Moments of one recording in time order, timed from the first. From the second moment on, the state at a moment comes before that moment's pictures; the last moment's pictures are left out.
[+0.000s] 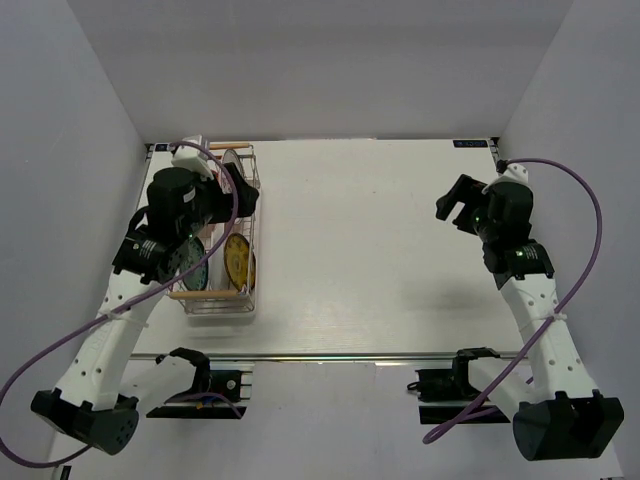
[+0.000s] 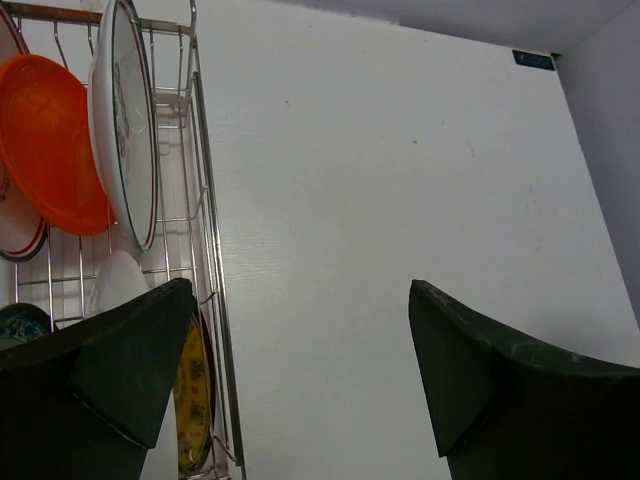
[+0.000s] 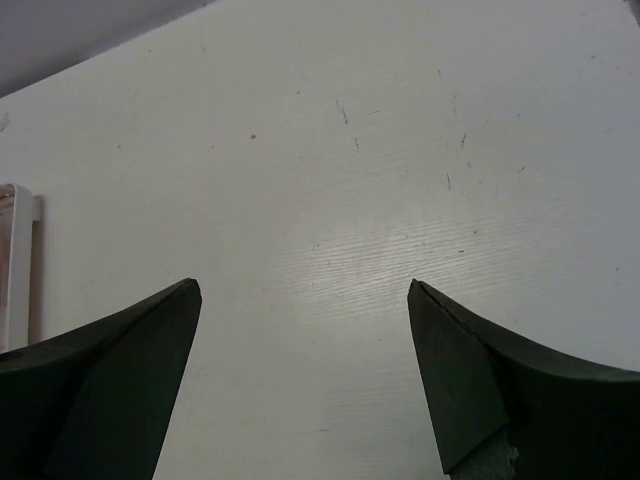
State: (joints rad) left arm -0.35 1.00 1.23 -0.56 -0.04 -0.39; right arm 0.09 0.95 0.95 -0.41 0.02 0.38
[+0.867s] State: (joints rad) left arm -0.47 1.40 1.37 -0.89 -0.20 -0.47; right arm 0.10 1.08 0.97 -0.48 0.04 0.37
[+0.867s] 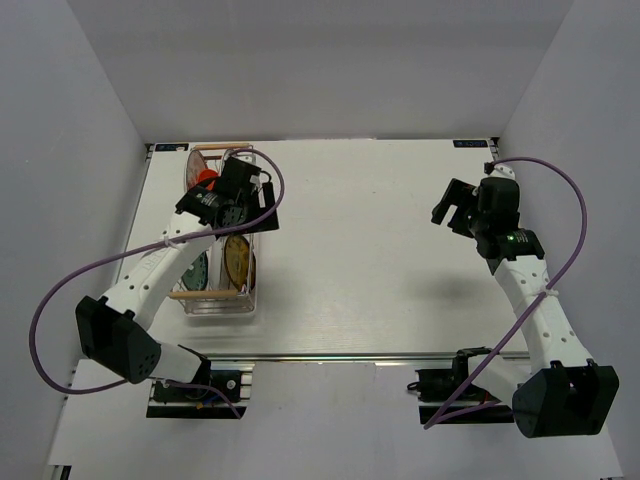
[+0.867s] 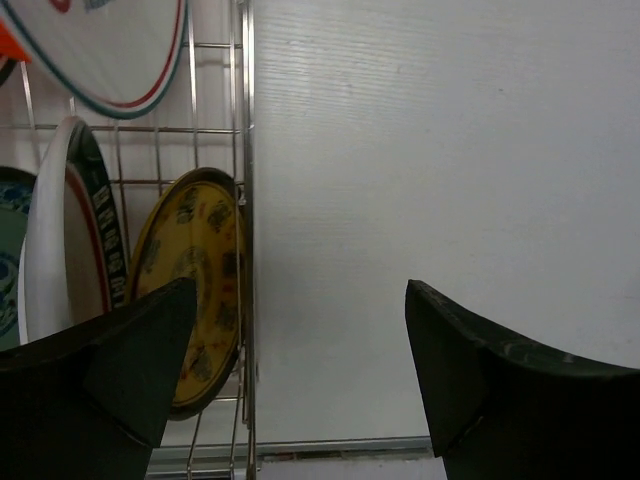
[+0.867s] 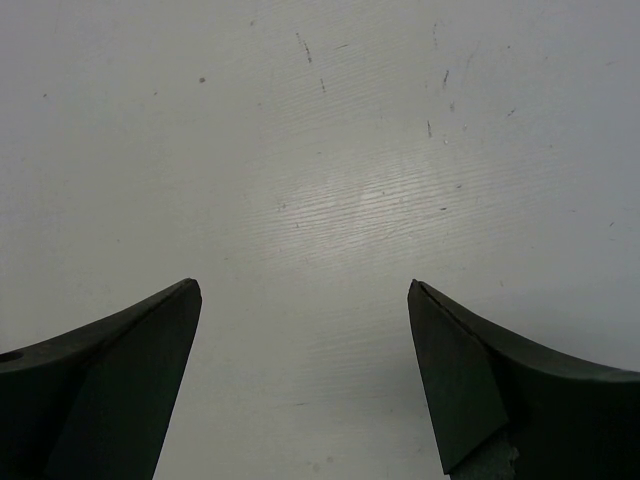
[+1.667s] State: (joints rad) left arm -0.48 1.45 1.38 -1.07 -0.49 -0.65; right arm 0.10 1.08 0.97 -0.48 0.04 0.36
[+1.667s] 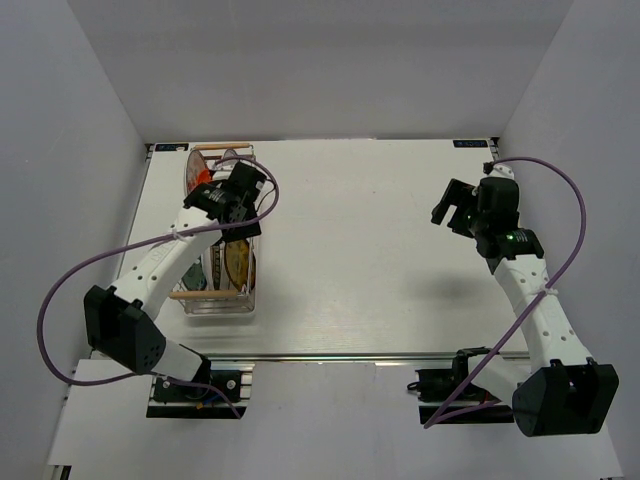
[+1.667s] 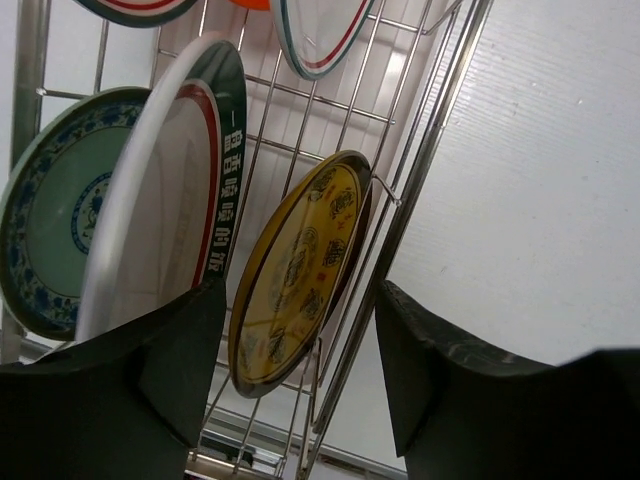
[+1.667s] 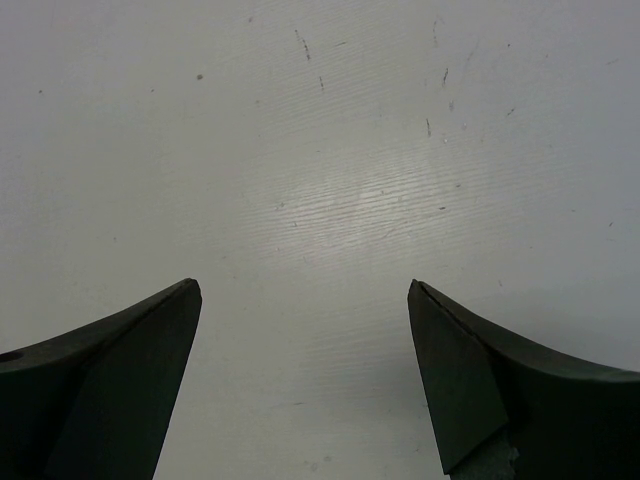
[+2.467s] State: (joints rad) left arm -0.47 1.45 1.23 -1.04 -0.54 -0.72; right arm 0.10 1.12 0.97 -0.49 0.02 0.36
